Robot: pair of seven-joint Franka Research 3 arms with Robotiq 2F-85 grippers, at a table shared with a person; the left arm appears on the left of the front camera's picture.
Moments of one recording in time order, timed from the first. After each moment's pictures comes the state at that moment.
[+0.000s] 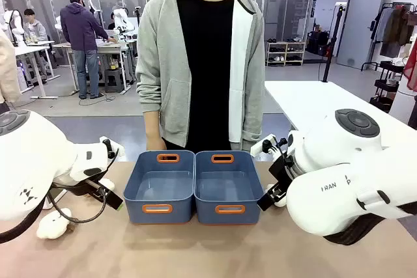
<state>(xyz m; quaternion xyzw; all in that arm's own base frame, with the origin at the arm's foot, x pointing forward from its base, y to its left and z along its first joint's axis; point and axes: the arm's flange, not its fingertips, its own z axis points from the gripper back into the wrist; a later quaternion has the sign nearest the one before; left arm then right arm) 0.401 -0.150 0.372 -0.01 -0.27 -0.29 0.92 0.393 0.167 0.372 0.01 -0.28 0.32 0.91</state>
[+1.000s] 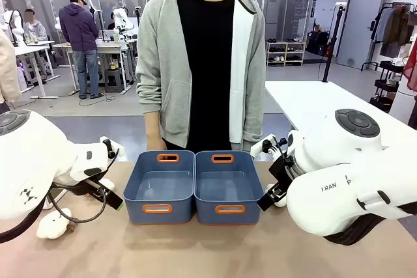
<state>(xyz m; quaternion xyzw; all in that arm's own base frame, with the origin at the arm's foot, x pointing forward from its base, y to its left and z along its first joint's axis) 0.403 -0.152 0.376 -0.01 -0.27 -0.30 0.92 0.393 0.167 0.372 0.01 -0.28 0.32 0.91</state>
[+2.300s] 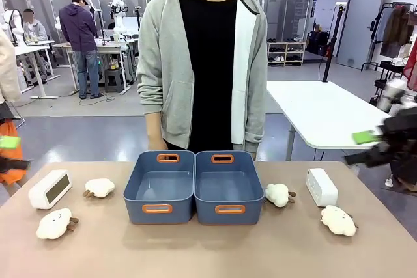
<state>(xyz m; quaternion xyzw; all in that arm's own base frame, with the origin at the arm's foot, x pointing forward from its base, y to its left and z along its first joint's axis) 0.319 0.085 0.467 -0.57 -0.26 -0.15 0.76 0.352 -0.081 0.475 0.59 -0.18 0.18 0.76</state>
